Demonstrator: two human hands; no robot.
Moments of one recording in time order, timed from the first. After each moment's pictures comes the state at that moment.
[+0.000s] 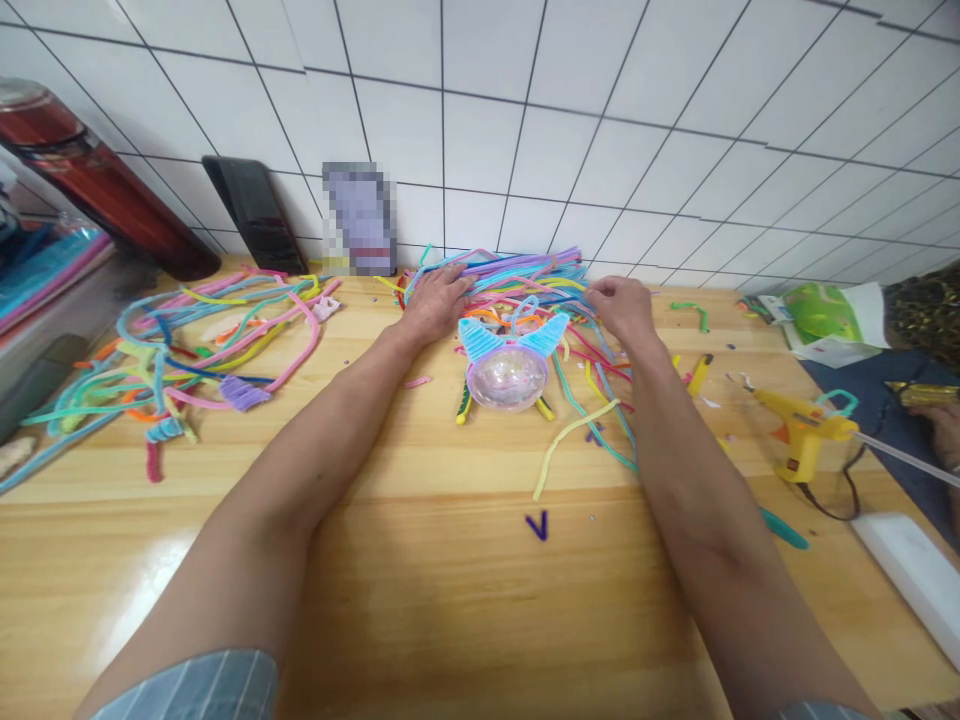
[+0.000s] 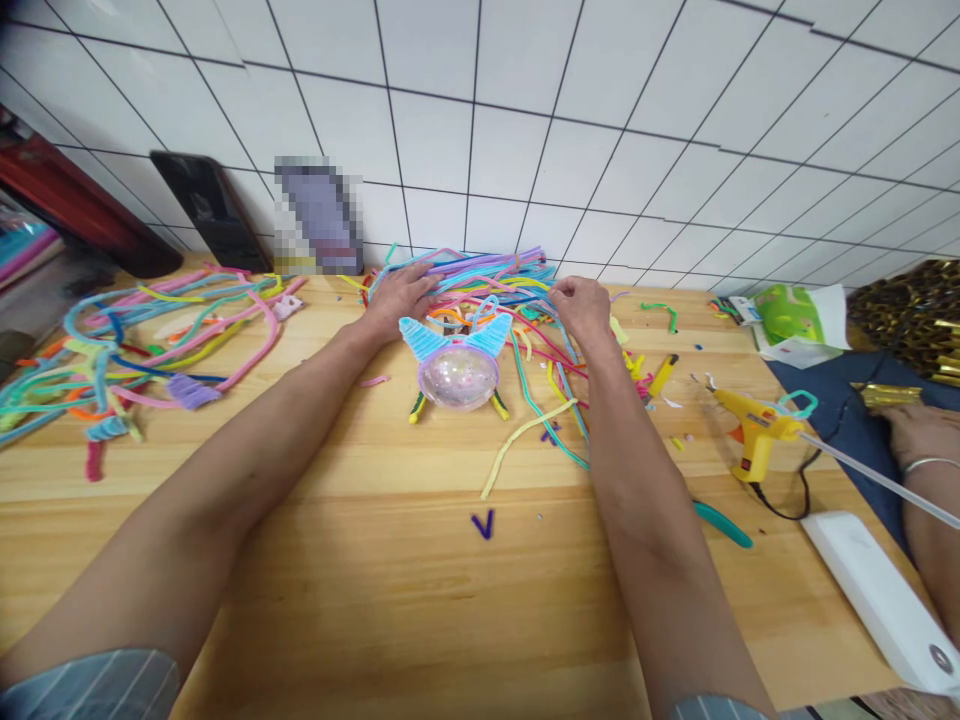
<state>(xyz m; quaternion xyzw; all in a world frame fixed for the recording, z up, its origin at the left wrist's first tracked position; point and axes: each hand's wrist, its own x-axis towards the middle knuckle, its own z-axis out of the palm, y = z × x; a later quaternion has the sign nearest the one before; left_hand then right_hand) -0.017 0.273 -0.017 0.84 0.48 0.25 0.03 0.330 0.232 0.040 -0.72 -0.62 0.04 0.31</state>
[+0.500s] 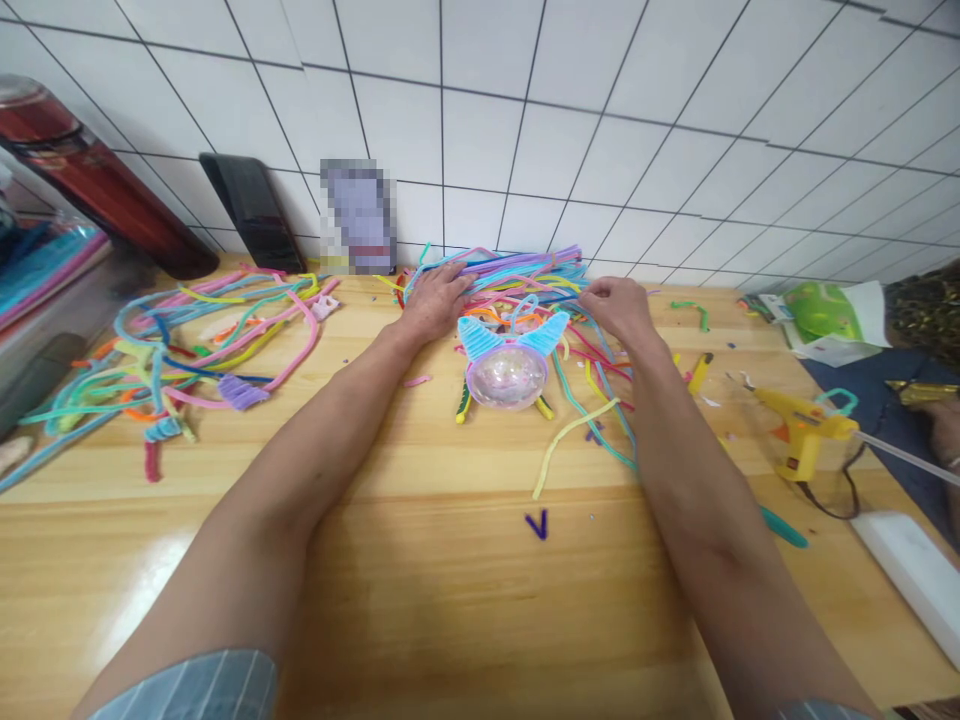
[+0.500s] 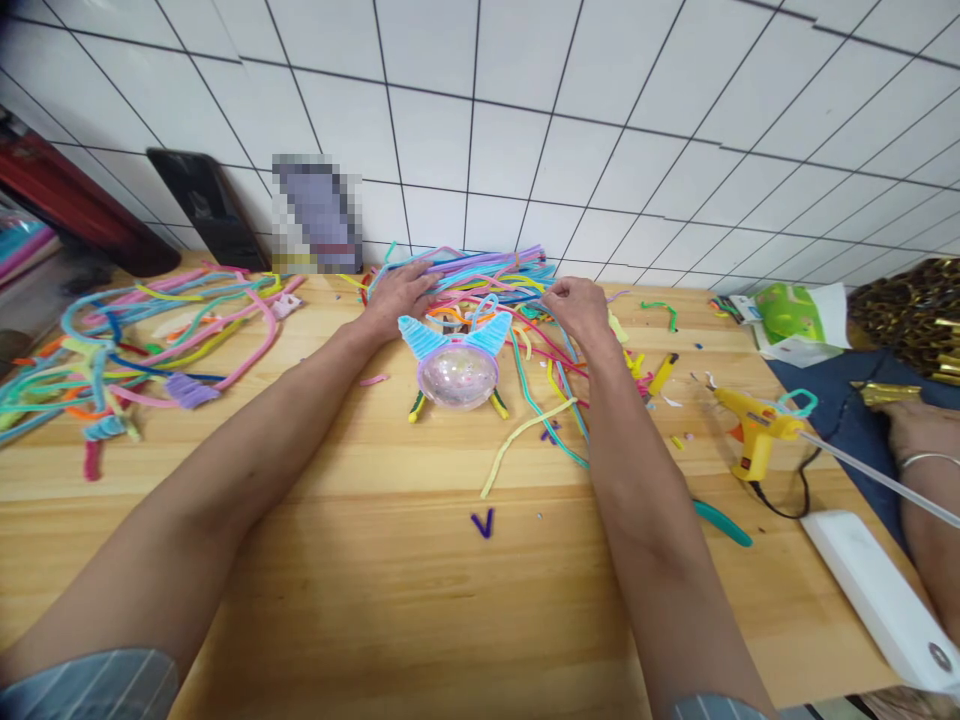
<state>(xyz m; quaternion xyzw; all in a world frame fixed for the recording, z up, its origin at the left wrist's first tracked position) -0.017 0.273 -0.018 0.84 0.47 0.27 0.01 0.322 0.223 0.049 -0.71 -0.64 0.05 0.28</state>
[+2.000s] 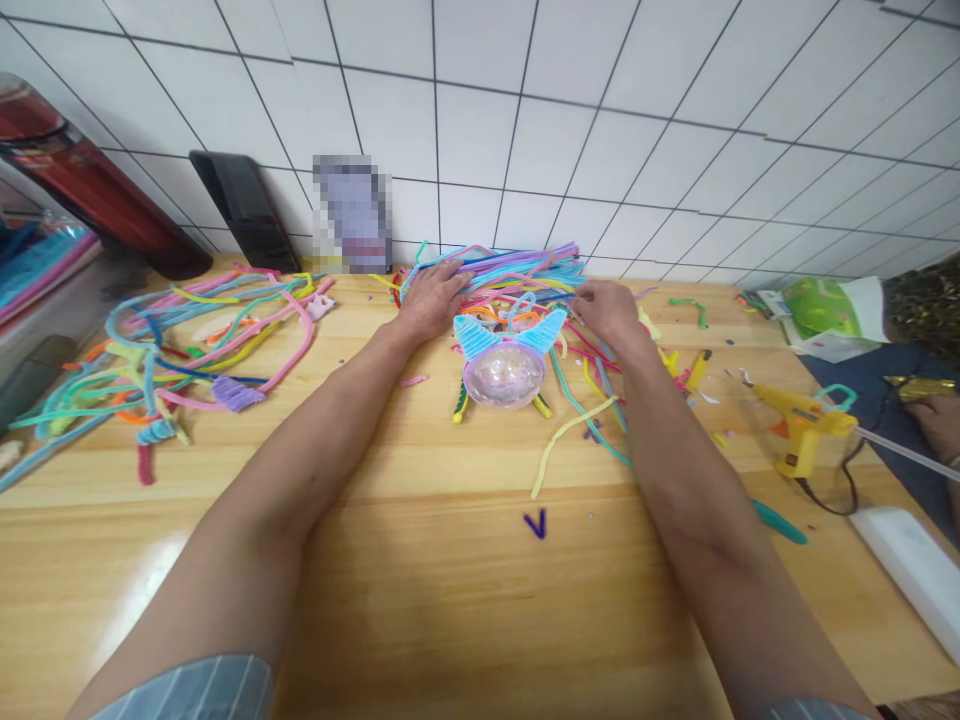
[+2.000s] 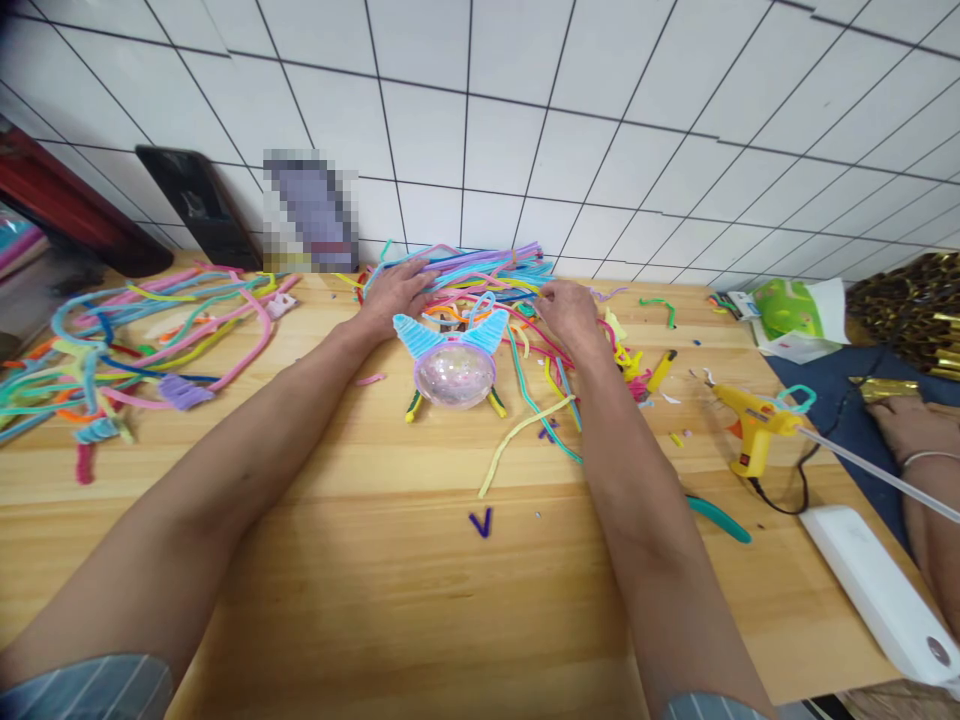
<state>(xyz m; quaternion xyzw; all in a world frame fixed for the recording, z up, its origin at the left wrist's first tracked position) -0.017 0.277 -0.021 0.84 0.47 0.26 0.00 0.317 0.229 0.032 -0.71 -0.68 -0.01 0.19</state>
